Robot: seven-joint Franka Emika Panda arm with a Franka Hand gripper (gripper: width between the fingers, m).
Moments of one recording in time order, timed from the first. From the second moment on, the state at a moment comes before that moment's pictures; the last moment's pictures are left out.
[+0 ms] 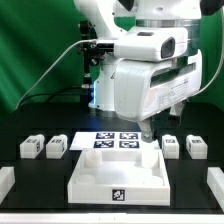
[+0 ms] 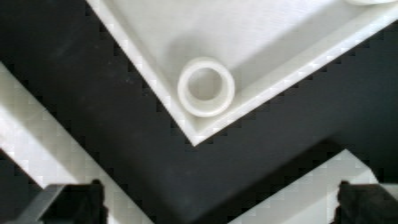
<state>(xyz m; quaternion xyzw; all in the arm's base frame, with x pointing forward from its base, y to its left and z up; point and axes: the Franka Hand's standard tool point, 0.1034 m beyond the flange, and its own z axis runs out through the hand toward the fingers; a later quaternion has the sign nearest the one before) 0.546 0.052 0.105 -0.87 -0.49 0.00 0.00</state>
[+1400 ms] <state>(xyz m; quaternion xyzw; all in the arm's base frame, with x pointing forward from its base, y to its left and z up) 0.412 0.006 0.013 -0.70 -0.71 0.02 0.03</state>
